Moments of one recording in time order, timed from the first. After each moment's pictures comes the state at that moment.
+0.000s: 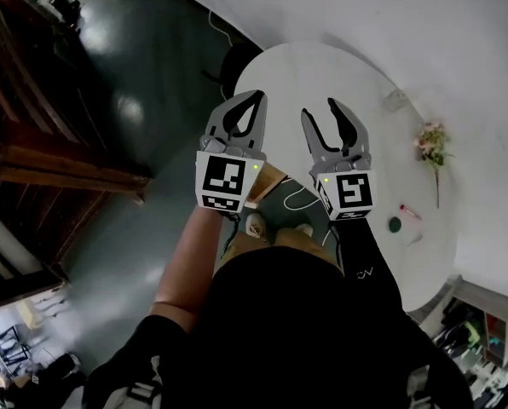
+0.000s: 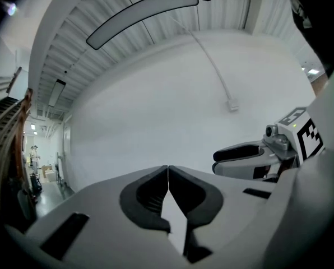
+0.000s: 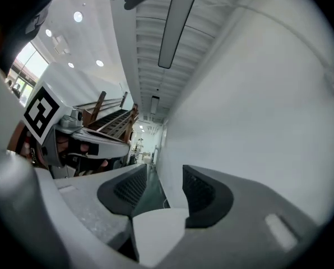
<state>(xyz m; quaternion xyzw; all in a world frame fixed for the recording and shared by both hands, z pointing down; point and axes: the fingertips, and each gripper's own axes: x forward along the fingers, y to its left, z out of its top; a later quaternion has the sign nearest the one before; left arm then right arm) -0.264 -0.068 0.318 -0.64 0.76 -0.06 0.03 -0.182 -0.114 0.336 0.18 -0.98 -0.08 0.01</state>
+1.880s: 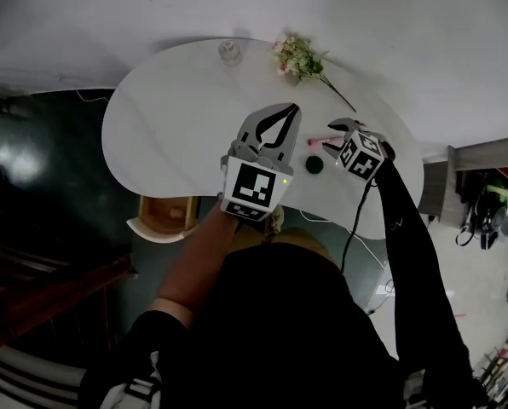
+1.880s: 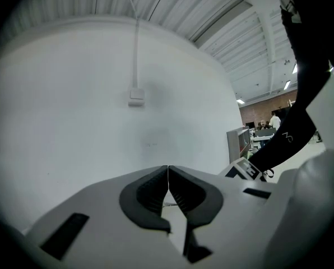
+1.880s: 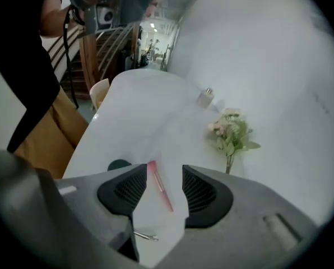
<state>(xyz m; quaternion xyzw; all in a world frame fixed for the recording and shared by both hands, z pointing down) 0.165 -0.235 0.370 -0.89 0.45 -0.10 0.03 0.252 -0.239 0.596 0.13 -0.84 -0.05 0.52</state>
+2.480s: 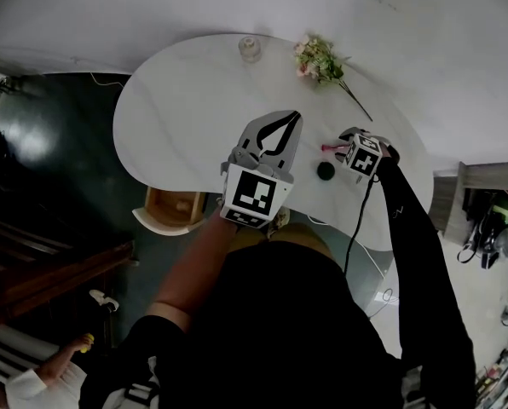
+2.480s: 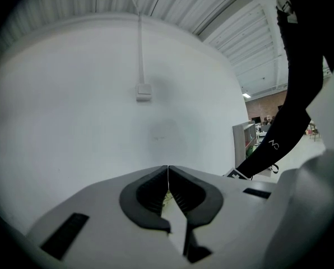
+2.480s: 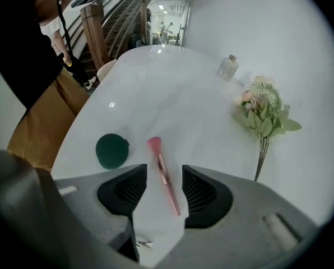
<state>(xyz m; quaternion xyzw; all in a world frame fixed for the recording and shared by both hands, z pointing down) 0.136 -0.237 0.380 -0.87 0.48 -0.12 0.01 0.265 -0.245 0.675 0.04 -0.80 -0.02 0.60</state>
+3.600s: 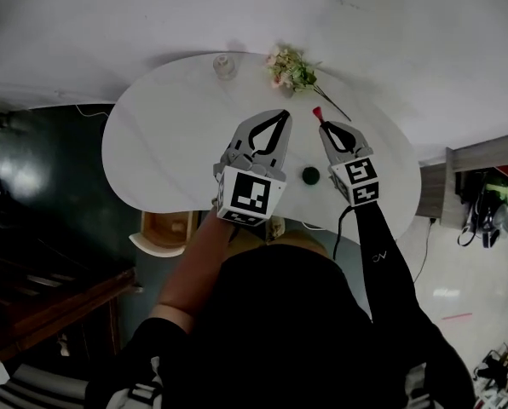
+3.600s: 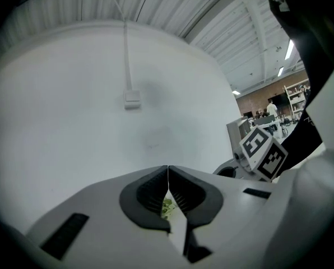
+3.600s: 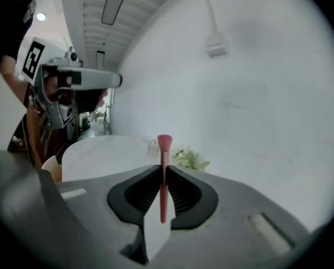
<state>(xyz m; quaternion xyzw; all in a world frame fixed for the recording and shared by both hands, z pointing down) 0.156 -0.250 0.367 -0.88 0.45 -0.14 0.08 0.239 -0.270 0.484 0.42 -0.88 0.05 0.21</state>
